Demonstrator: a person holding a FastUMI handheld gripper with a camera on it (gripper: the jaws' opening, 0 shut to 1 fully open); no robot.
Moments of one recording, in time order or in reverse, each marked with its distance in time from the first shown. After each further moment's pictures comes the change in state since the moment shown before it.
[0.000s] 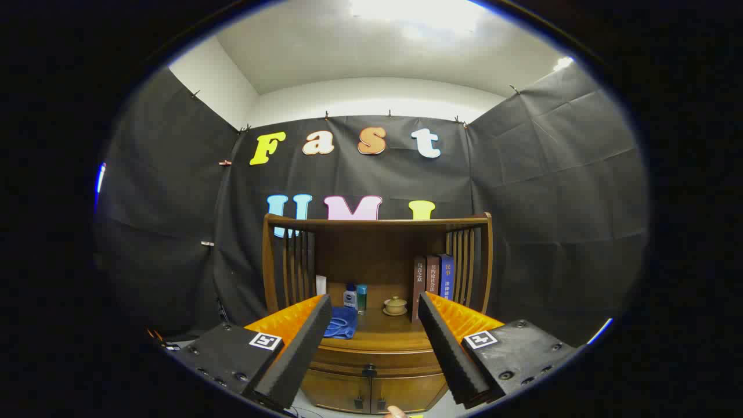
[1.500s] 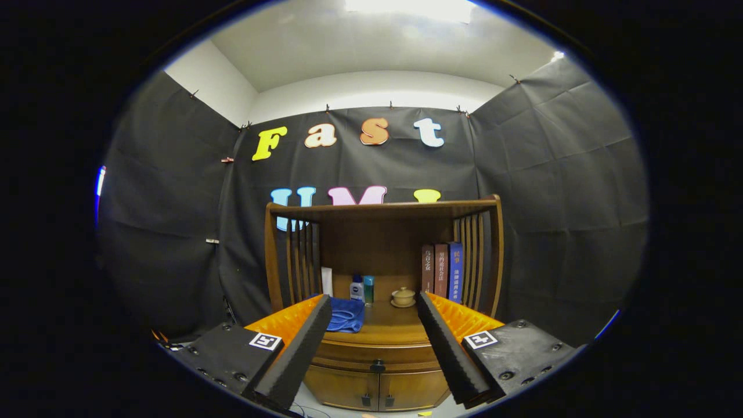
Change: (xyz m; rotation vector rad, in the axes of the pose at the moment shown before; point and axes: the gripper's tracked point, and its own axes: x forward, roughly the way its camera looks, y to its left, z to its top) arm 0.020 0.007 -0.046 0.034 0.055 0.023
